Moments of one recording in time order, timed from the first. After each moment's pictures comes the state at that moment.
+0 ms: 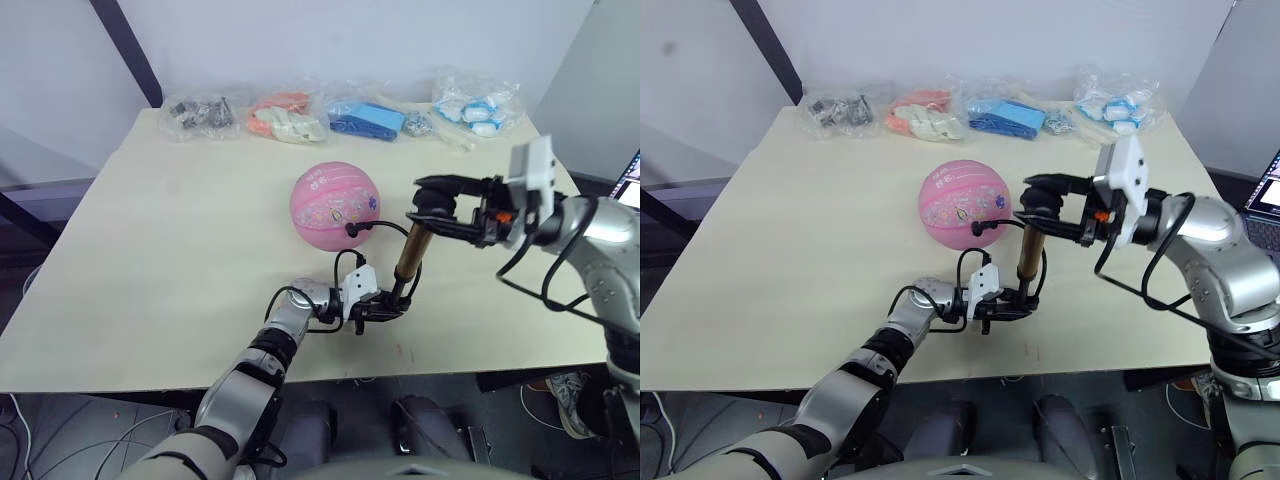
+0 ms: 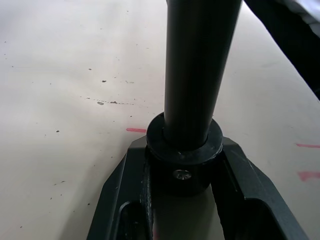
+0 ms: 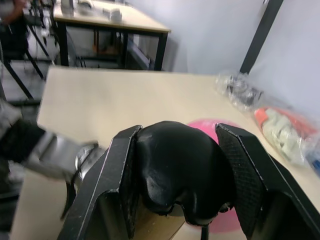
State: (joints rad) left arm -0.61 0.13 -0.29 0.94 0.05 -0.31 -1.13; right arm -0.46 -0.64 0.05 -0.32 0.54 0.39 0.97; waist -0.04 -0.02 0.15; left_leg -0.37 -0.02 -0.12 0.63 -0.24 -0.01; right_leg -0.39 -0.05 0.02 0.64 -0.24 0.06
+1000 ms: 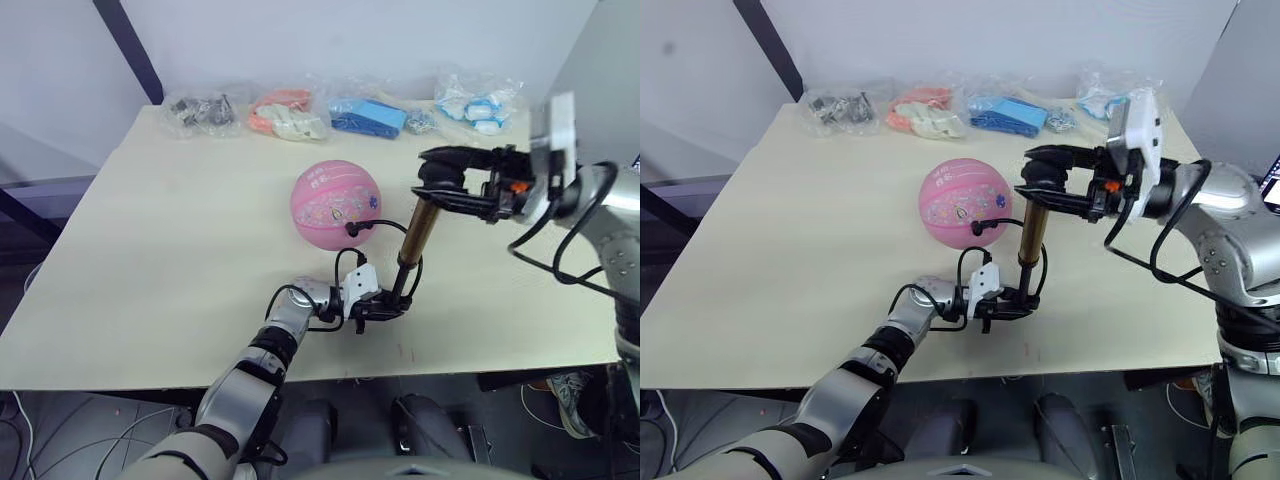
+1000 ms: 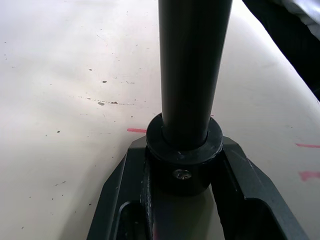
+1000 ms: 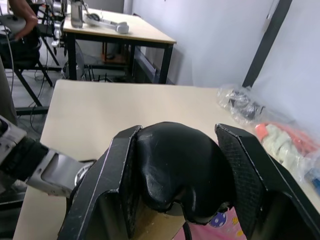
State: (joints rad) left arm -0.62 0.13 -0.28 0.94 0.04 -0.31 -1.14; right arm -0.66 -0.70 -0.06 -0.30 0.71 0.55 1.00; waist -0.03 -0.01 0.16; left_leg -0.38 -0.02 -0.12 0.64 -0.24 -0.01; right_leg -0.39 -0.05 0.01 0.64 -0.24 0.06
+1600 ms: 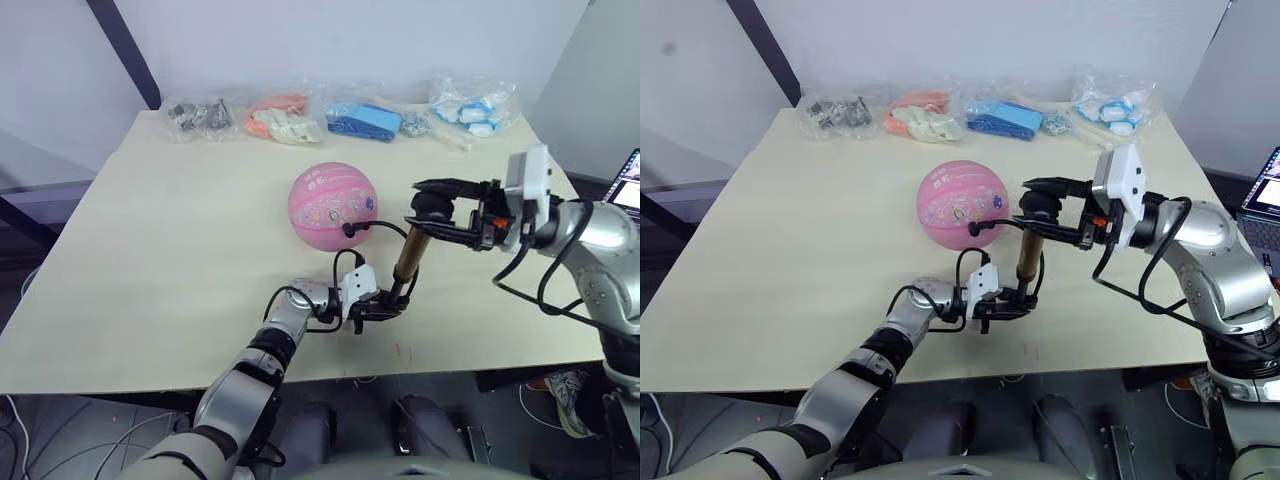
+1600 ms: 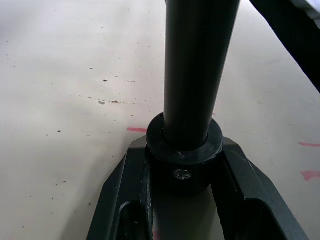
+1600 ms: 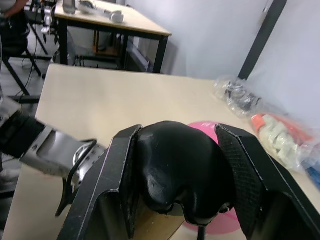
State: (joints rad) left arm -0.61 0.14 -0.29 0.94 0.05 -0.31 -1.13; right arm -0.44 -0.64 0.06 -0.31 0.54 0.32 0.98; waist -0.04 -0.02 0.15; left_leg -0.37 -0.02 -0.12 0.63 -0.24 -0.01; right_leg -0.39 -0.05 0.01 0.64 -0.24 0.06
